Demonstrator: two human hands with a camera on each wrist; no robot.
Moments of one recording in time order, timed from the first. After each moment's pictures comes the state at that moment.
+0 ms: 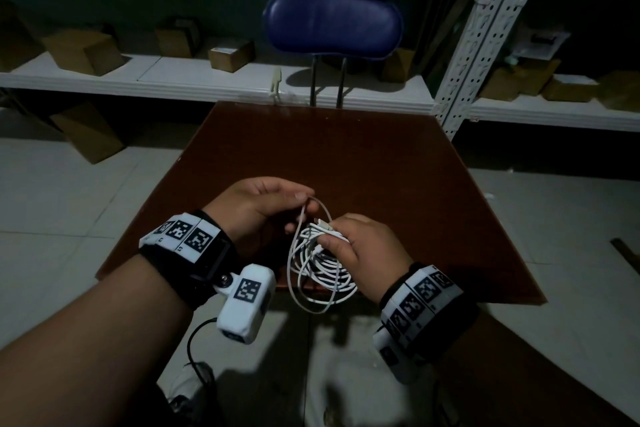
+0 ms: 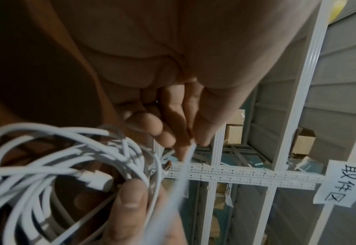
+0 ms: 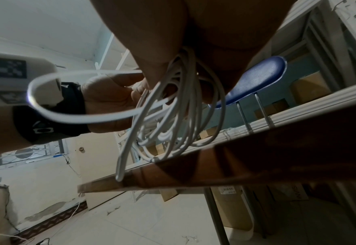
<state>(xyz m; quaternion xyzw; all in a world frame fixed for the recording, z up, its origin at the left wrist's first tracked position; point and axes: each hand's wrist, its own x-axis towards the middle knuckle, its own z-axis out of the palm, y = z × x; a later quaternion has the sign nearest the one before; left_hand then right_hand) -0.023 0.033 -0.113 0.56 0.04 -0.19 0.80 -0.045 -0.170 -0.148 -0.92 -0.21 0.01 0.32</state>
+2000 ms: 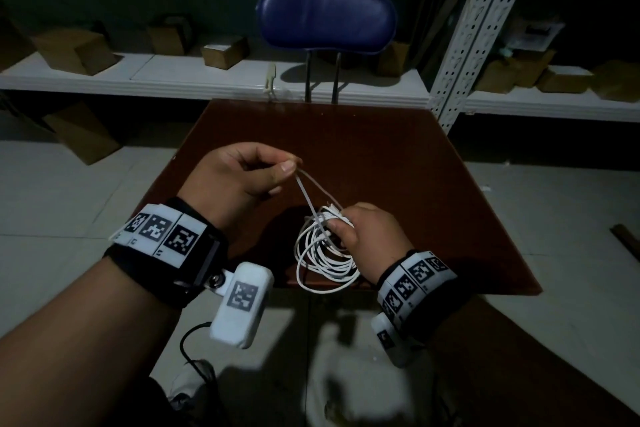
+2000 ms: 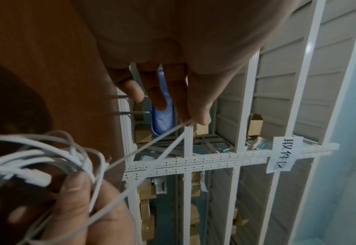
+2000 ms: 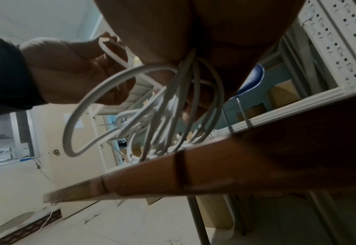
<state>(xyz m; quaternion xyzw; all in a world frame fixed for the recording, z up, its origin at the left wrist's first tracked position) -0.036 0.028 -0.074 0.68 0.01 -0.01 0.73 -0.034 -0.174 -0.147 -0.96 -0.11 0.02 0.26</state>
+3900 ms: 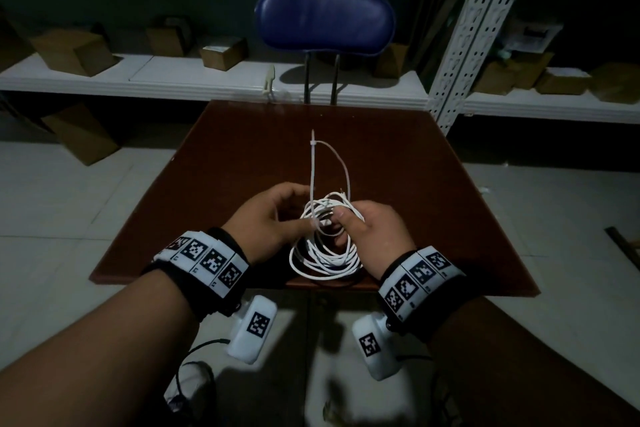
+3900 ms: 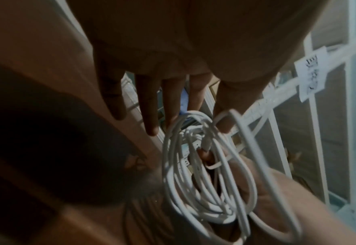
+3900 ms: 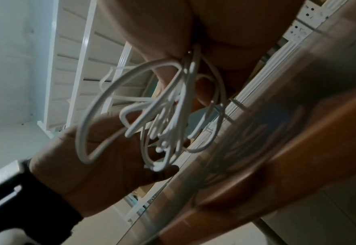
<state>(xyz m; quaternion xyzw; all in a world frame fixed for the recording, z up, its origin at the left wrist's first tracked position) -0.035 0.016 -0.123 0.80 -0.06 -0.12 0.58 -0.034 -0.175 -0.147 -0.87 -0.01 0.02 0.49</state>
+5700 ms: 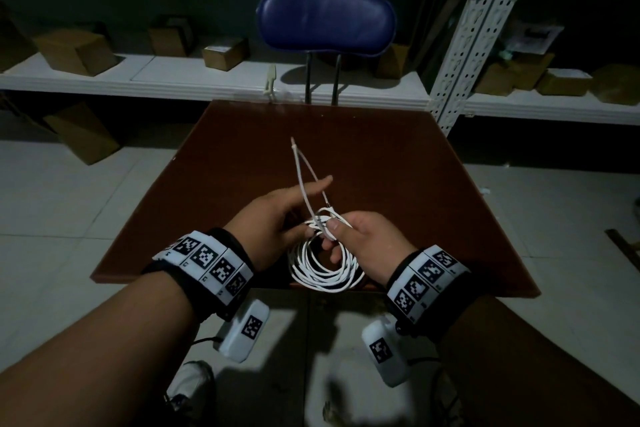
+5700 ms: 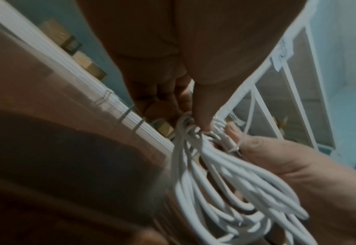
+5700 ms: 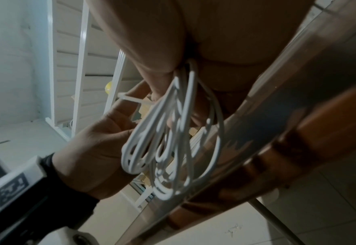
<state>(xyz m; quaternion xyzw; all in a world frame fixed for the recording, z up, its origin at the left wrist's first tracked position) -0.029 0.027 -0.134 0.91 -0.24 -0.01 0.35 -0.036 -0.179 -0.155 -0.82 -0.08 0.15 0.54</state>
